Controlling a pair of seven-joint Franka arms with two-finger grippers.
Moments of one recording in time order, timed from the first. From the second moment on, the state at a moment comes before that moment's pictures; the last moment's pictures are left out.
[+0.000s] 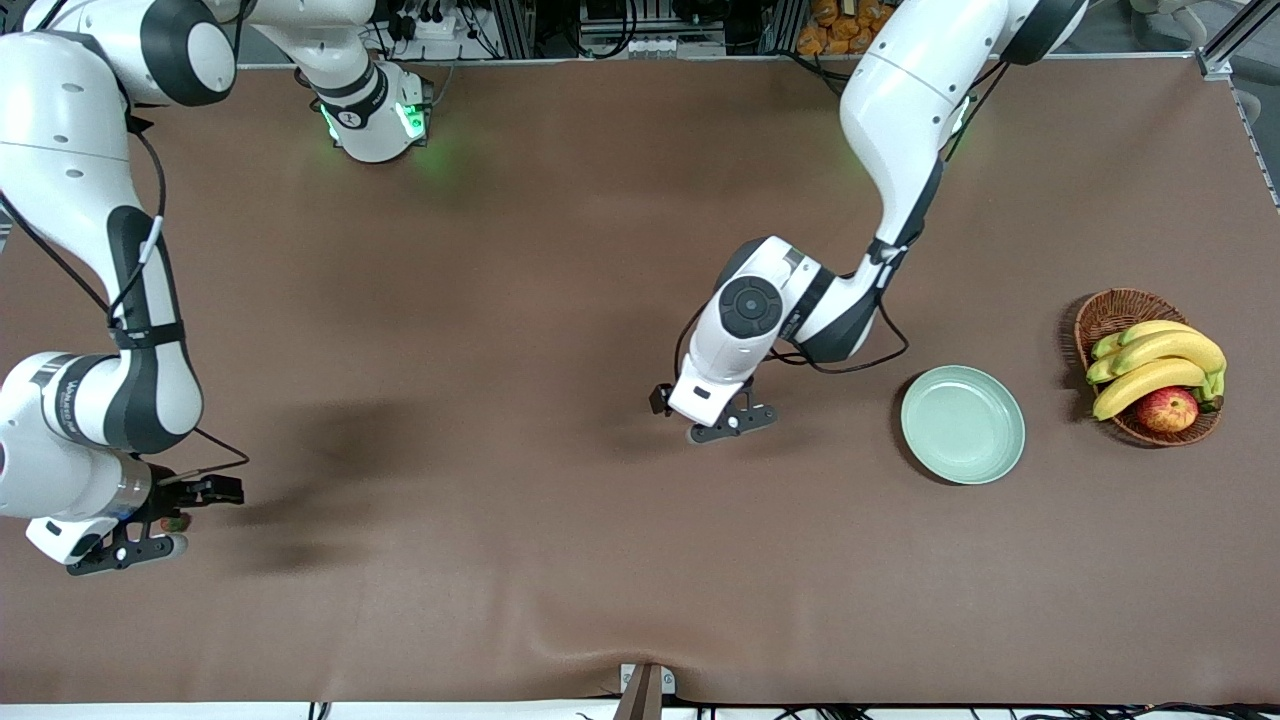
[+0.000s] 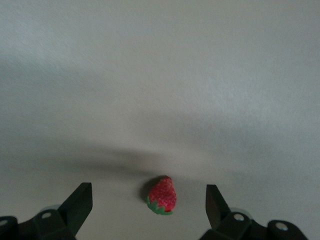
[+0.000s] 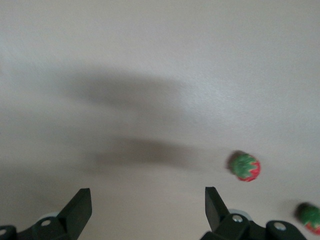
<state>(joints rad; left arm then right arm) -0.56 0.74 -0.13 -1.54 0.00 2.39 -0.92 -0.18 0.83 0.01 -1.25 -0.03 2.08 -0.44</state>
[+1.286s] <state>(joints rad) -0.56 0.81 -0.10 -1.47 0.02 2.37 -0.97 -0.30 0.96 0.01 -1.25 -0.07 2.36 -1.33</state>
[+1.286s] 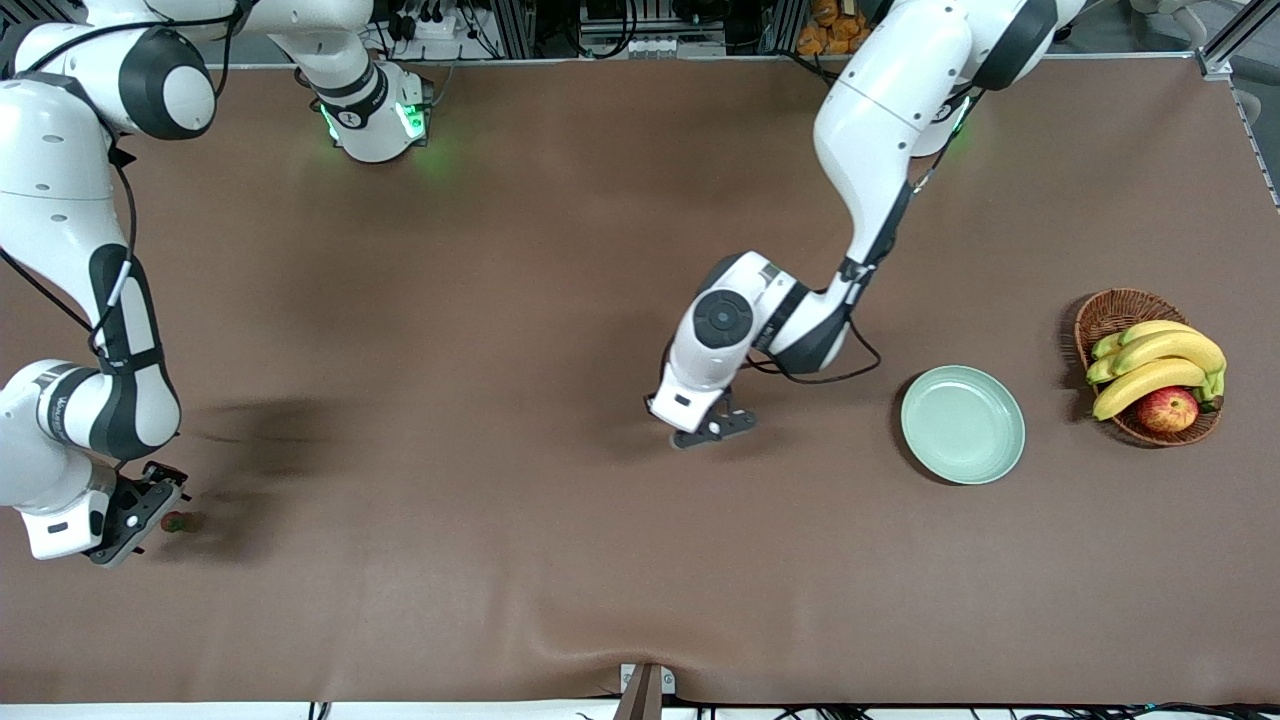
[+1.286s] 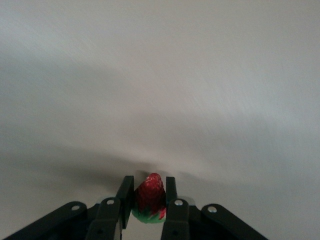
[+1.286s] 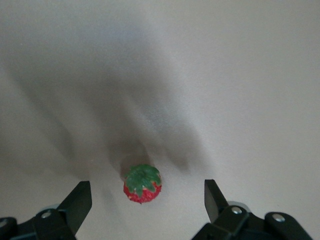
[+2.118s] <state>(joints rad) 0.01 0.65 -0.10 -1.61 0.16 2.06 -0.52 -0.30 0.98 0.02 -1.25 -0.07 2.39 -1.33</state>
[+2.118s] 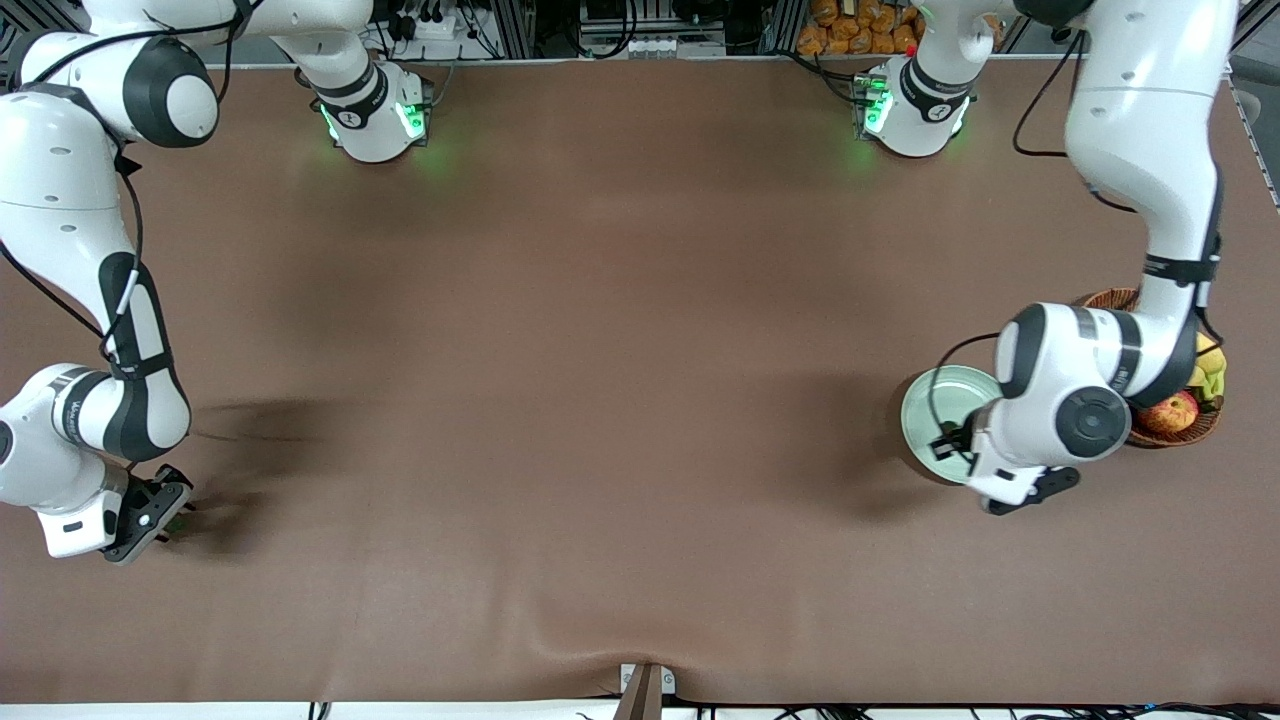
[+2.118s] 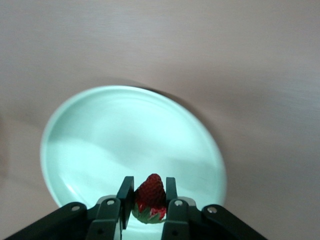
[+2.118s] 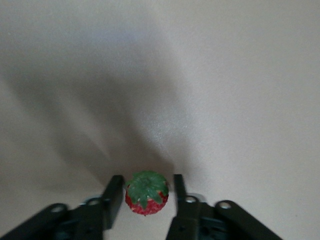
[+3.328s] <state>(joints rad) 0.01 0.43 -0.16 -1.53 0.17 1.91 -0.52 0.03 0.87 0.16 -1.22 -0.05 2.23 -0.64</state>
